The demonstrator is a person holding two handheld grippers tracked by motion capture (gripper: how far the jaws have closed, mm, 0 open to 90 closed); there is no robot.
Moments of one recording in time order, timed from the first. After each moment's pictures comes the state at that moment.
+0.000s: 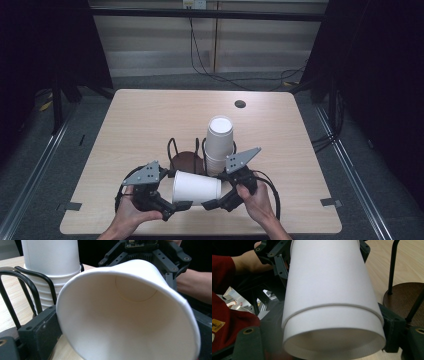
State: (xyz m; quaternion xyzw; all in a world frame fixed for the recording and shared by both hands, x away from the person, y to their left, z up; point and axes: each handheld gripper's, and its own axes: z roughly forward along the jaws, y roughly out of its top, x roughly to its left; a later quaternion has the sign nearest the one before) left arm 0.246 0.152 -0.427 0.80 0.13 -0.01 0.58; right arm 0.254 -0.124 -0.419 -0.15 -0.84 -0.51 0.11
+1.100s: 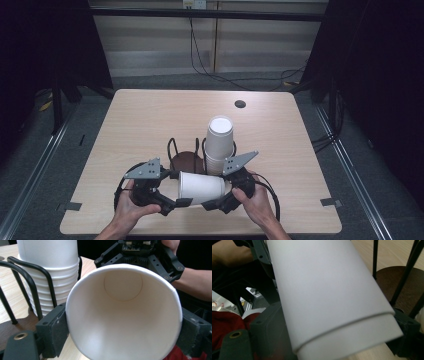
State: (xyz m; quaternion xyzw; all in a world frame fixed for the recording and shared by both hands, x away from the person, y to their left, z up) left arm 0.255 0.156 -0.423 0.81 0.14 -0.04 0.56; right arm 0.252 -0.122 -0.429 -0.20 -0.85 -0.48 0.07
